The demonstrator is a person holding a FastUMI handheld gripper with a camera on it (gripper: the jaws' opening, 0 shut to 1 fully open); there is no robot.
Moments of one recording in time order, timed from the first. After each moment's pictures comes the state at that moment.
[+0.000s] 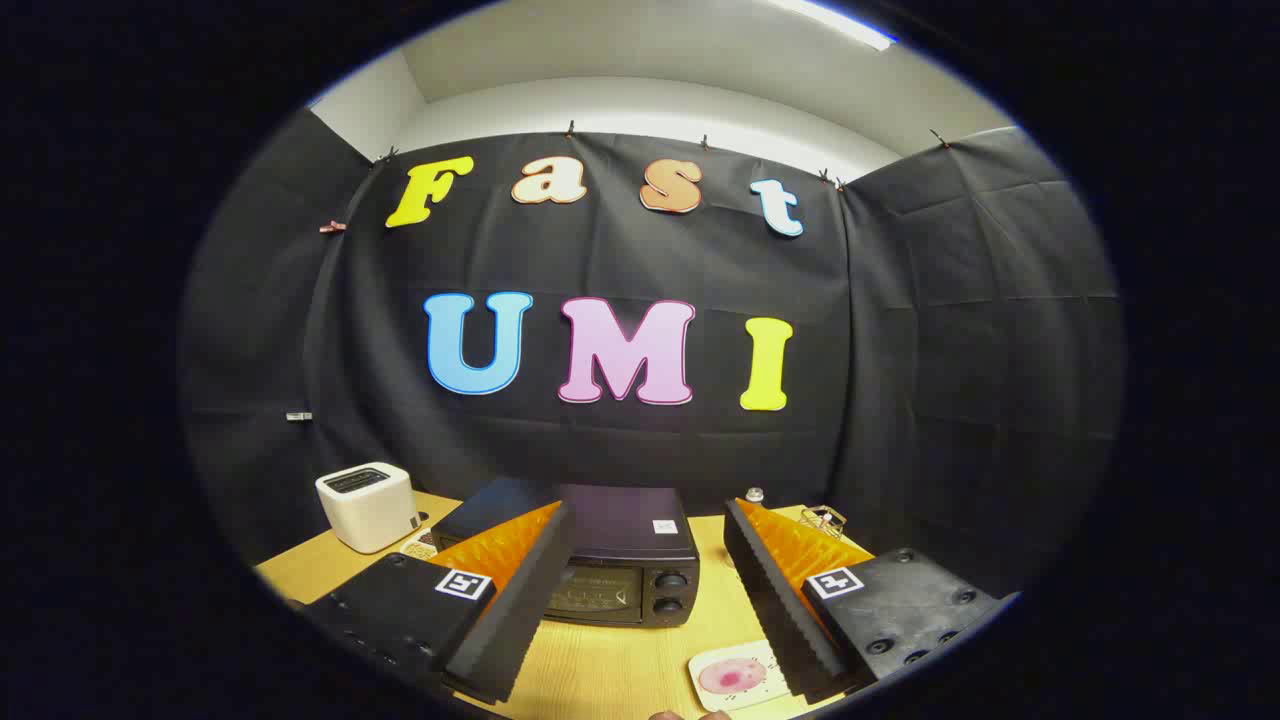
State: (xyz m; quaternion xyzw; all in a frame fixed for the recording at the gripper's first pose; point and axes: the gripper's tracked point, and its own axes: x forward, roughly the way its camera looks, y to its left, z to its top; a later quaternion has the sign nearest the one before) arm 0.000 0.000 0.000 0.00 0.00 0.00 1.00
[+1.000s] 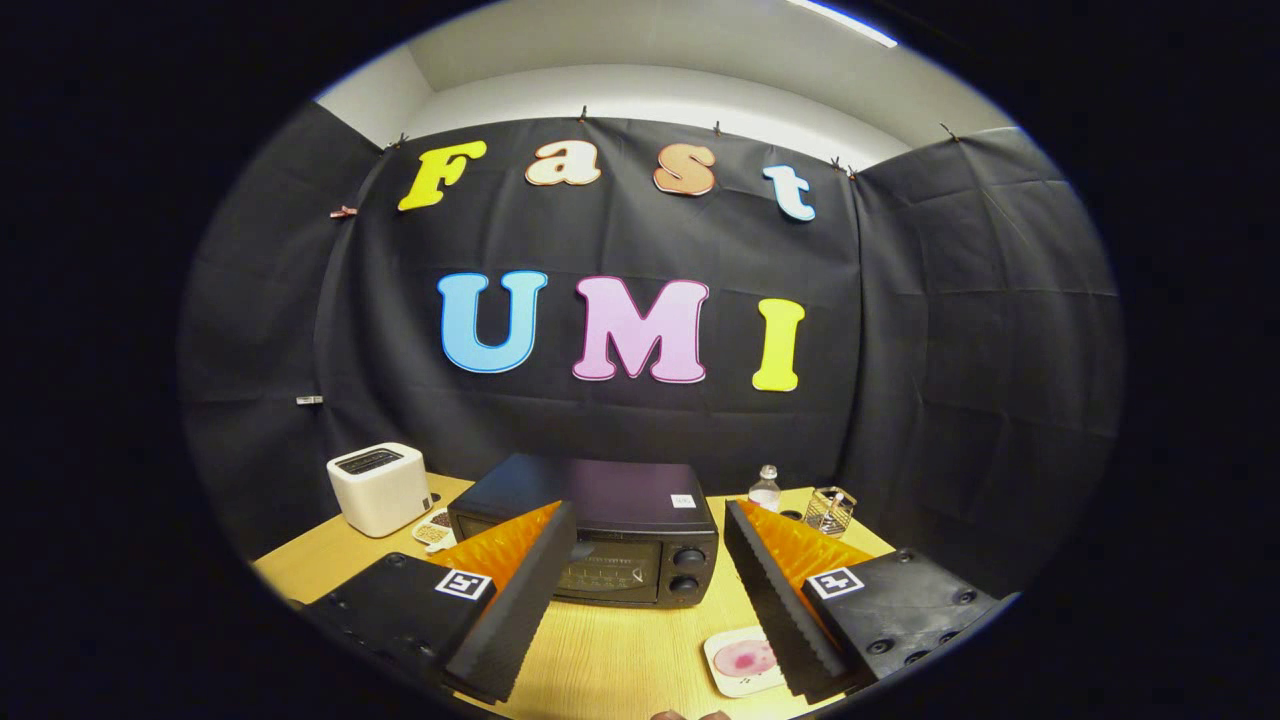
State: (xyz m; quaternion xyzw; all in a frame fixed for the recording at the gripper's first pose) arm -0.008 0.013 -0.031 0.00 0.03 0.00 1.00
